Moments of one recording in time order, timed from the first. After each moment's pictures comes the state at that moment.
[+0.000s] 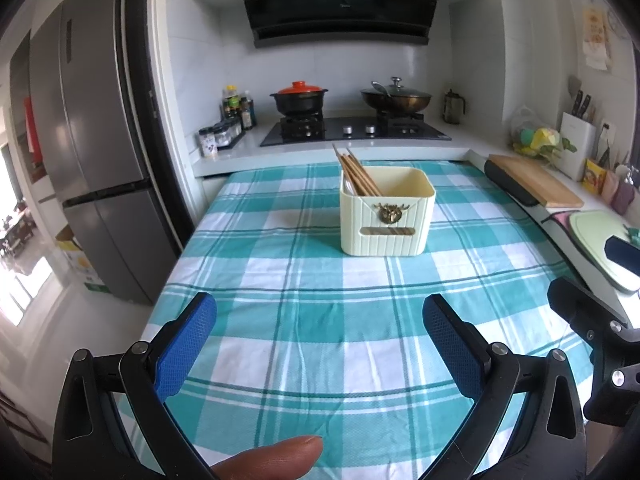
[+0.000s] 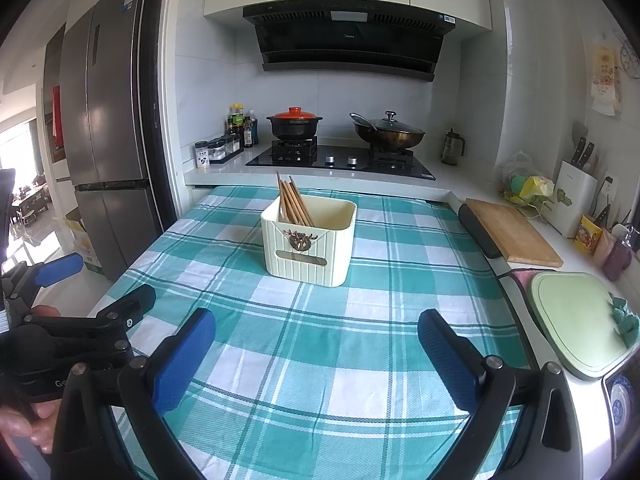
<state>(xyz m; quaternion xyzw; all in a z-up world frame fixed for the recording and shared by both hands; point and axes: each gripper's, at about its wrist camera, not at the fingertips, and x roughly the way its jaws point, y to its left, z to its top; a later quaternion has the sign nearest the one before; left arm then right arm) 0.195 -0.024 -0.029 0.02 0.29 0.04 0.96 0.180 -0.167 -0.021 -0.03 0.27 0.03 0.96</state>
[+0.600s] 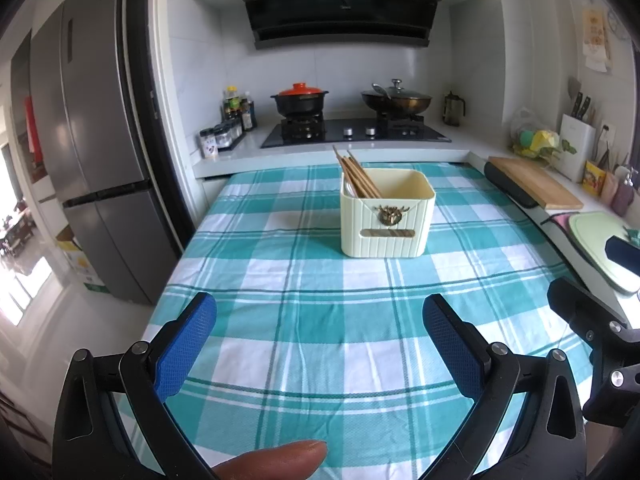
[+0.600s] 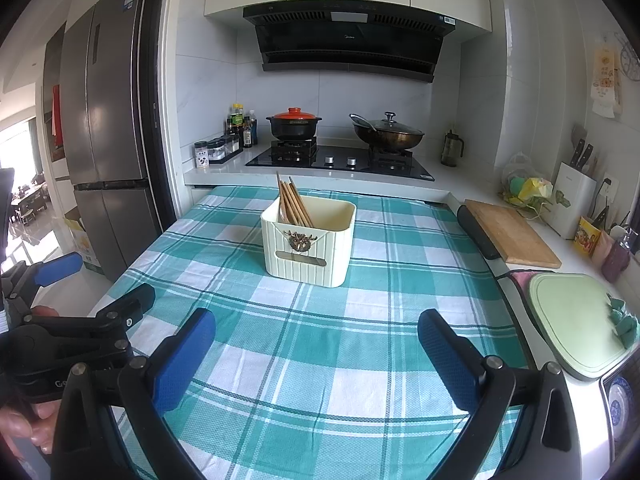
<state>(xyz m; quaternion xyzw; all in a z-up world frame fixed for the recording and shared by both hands) 0.194 -0.024 -0.028 0.02 0.29 0.04 0.96 0.180 -0.167 -0.020 -0.03 0.27 0.03 0.96</state>
